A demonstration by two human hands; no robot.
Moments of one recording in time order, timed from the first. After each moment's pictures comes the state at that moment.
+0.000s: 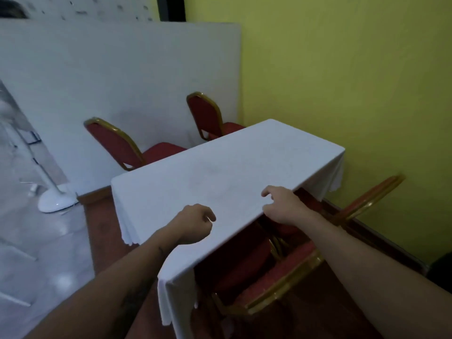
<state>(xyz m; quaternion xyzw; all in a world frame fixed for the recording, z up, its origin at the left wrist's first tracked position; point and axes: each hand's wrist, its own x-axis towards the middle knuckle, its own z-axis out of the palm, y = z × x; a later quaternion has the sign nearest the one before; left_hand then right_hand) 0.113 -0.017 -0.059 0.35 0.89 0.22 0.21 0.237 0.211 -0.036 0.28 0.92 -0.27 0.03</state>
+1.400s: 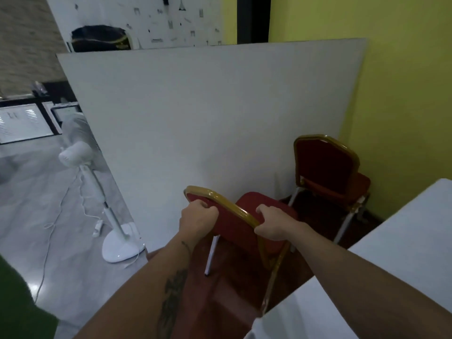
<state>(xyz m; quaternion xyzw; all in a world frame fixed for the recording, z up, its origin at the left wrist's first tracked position) -0.641 -0.205 -0.040 0.03 0.90 0.42 0.10 -0.570 -0.004 -0.057 0.18 0.94 -0.26 0.12</state>
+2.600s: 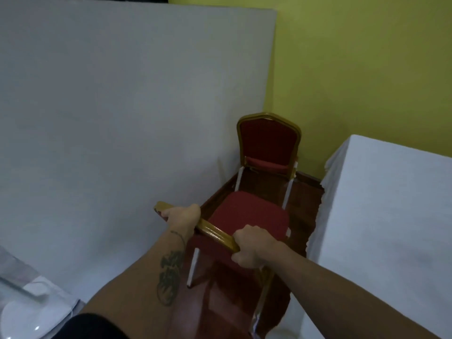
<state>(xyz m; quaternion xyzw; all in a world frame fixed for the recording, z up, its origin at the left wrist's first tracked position) -0.839 -0.127 -0.119 -0.10 0.78 0.56 0.27 -0.664 -0.062 -0.102 0.24 0.95 -0.13 0.17</state>
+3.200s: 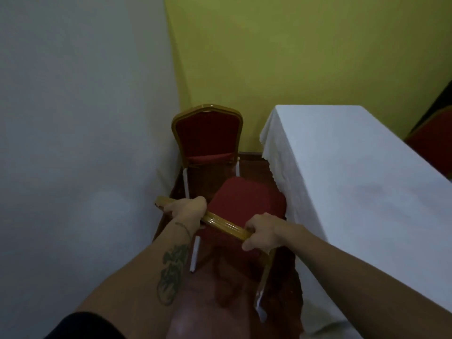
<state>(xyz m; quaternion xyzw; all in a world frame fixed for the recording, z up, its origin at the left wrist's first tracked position) -0.958 0.014 -0.146 0.13 0.79 0.40 0.44 -0.740 -0.009 -0.112 0.53 0.77 -0.32 0.13</state>
